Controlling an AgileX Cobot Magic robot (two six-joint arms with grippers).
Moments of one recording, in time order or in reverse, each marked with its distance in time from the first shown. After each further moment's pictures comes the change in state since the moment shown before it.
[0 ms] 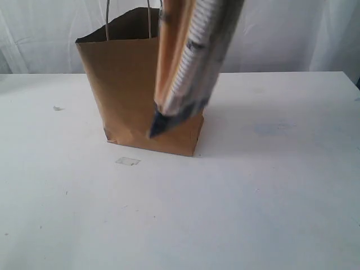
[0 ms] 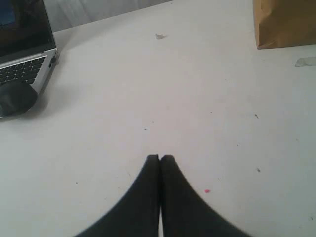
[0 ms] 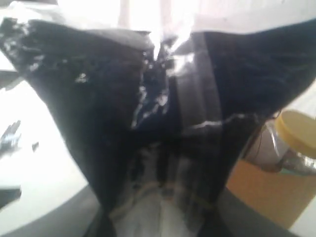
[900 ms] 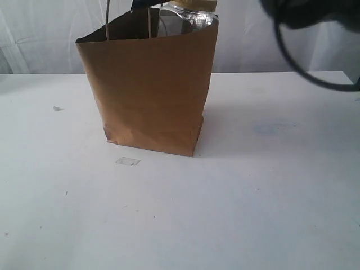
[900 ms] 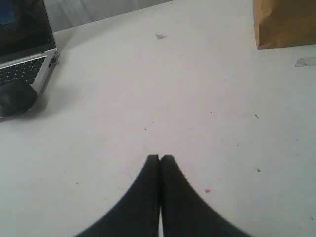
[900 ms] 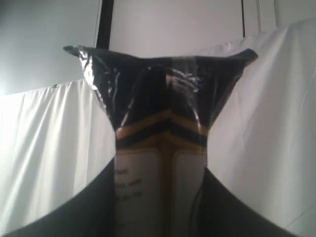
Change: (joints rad) left arm 0.000 0.000 0.000 0.000 0.000 0.000; right arm 0.000 0.467 0.000 0.011 -1.345 -0.141
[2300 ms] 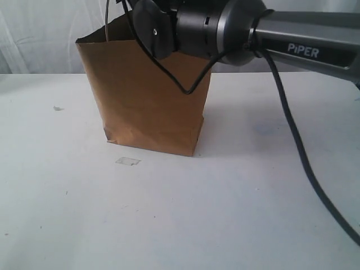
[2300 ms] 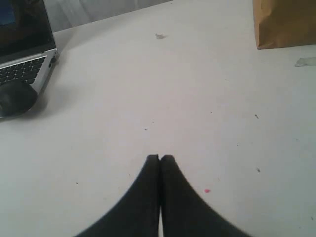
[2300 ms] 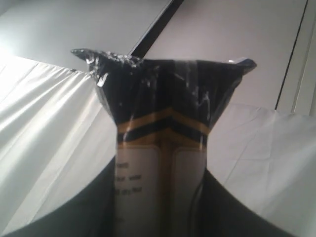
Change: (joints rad) left arm 0.000 0.000 0.000 0.000 0.000 0.000; right arm 0.040 0.483 -0.422 -0.200 -0.176 -0.358
